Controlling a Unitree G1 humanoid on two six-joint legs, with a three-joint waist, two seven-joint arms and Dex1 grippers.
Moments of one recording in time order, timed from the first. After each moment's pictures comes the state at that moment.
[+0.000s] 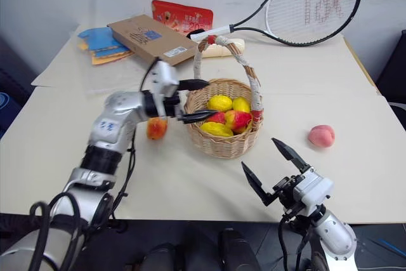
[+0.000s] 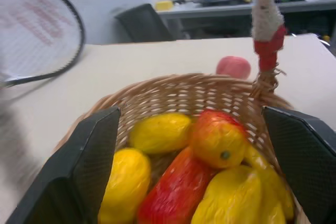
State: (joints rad) left arm -0.75 0.40 0.00 0.29 -0.33 0.16 -1.00; right arm 0.31 -0.32 -0.08 -0.42 0.38 -0.37 0.70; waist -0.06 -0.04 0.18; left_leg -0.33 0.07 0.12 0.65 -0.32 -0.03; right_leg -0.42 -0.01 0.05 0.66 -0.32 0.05
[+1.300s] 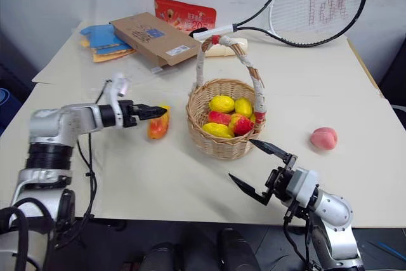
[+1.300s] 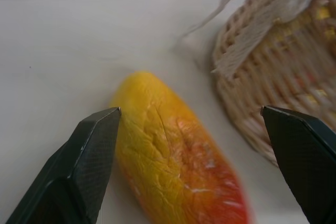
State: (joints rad) left arm -0.89 0.55 0.02 0.49 -0.41 0.97 -0.67; right arm 0.10 -0.47 -0.03 -0.26 0.48 -0.42 0.96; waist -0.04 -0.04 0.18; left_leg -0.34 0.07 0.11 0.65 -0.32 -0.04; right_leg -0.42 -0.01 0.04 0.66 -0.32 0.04
